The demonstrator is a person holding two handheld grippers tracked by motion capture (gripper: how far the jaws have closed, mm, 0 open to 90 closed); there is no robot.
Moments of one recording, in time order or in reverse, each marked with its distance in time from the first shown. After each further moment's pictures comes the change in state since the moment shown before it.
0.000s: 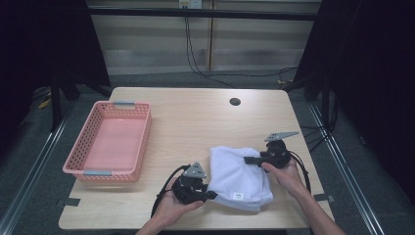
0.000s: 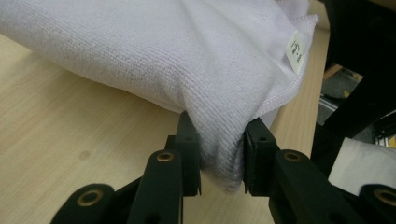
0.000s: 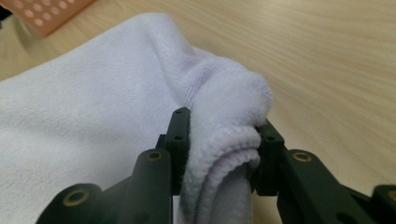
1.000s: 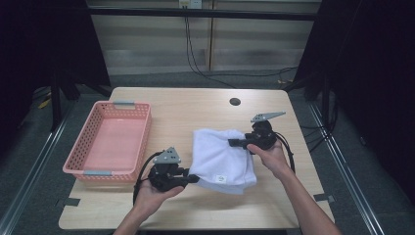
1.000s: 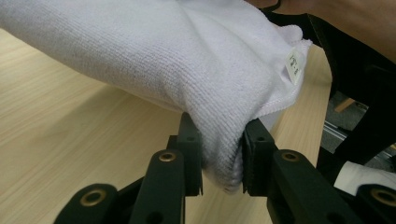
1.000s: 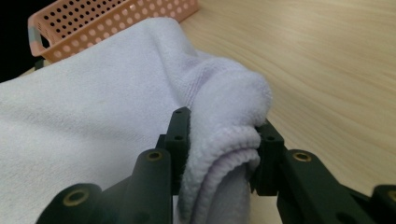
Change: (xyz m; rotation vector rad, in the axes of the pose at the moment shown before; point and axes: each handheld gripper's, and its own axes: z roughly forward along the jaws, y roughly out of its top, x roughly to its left) left arm 0.023 0.006 -0.067 -0.139 0.073 -0.032; right arm 0.021 0.070 0.018 -0.068 0.070 -0.068
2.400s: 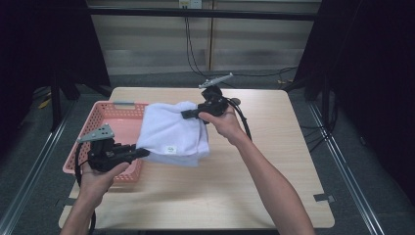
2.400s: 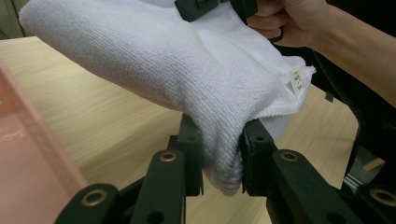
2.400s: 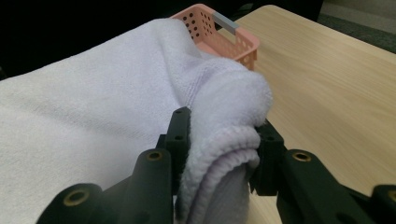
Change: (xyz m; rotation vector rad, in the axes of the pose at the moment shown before) left arm 0.063 -0.001 -0.126 -0.183 0.144 -0.112; right arm 0.050 0.132 0.091 0.015 0.122 -0.086
